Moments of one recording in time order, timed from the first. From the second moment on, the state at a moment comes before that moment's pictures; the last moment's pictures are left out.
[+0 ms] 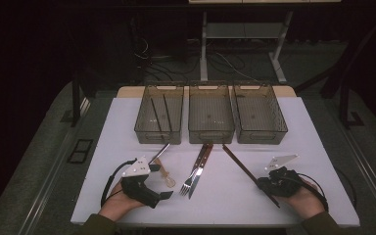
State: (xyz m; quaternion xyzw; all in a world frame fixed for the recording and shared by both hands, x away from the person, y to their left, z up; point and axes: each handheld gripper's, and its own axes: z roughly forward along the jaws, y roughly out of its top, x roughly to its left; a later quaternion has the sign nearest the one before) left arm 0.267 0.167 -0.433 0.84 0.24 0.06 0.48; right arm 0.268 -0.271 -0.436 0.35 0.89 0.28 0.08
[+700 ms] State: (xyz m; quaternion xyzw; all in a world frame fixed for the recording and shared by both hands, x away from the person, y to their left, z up) left arm 0.267 0.166 -0.433 0.84 0.24 0.06 0.48; right arm 0.287 -0.301 -0.435 0.37 0.88 0.28 0.10
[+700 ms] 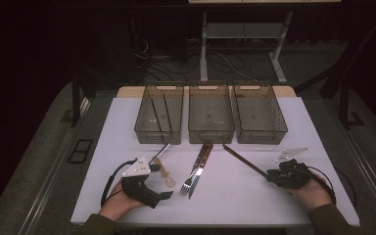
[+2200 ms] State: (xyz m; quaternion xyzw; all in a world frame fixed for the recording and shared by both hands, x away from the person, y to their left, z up) left arm 0.269 0.166 -0.434 0.84 0.24 0.06 0.48; right arm 0.334 -0.278 -0.436 0.35 0.88 0.30 0.06
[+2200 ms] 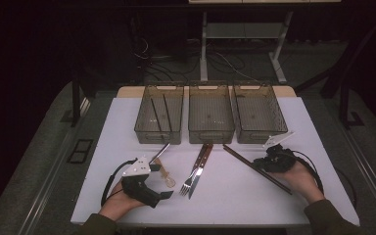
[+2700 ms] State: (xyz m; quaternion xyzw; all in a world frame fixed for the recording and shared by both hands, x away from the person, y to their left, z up) left arm 0.268 0.165 -0.434 0.84 0.23 0.06 0.48; right arm 0.329 -0.276 -0.441 0.33 0.89 0.30 0.09
